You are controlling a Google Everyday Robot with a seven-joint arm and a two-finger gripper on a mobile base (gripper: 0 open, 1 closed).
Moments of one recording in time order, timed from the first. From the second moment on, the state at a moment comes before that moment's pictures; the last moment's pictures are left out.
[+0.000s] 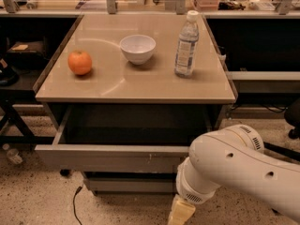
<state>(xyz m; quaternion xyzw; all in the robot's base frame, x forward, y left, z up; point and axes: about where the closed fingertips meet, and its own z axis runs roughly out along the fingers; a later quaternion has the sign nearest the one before) 0.347 -0.082 0.654 -0.60 0.79 0.07 0.10</state>
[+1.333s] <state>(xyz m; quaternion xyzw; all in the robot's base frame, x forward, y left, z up) 0.404 -0.085 0.647 -0.58 0.81 0.02 0.11</state>
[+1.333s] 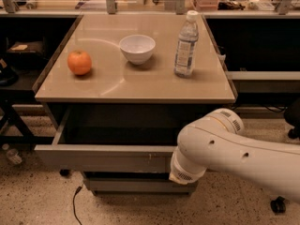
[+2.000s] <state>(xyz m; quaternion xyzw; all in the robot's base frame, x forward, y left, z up) 0.444 -0.094 0.637 -0.57 0.82 -0.02 0.10</state>
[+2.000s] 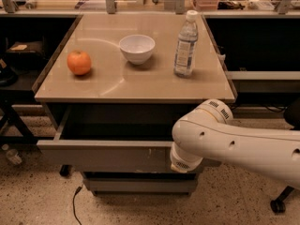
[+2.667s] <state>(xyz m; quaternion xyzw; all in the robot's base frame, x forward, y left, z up) 0.444 -0.094 0.637 -0.57 0.82 -0.02 0.10</state>
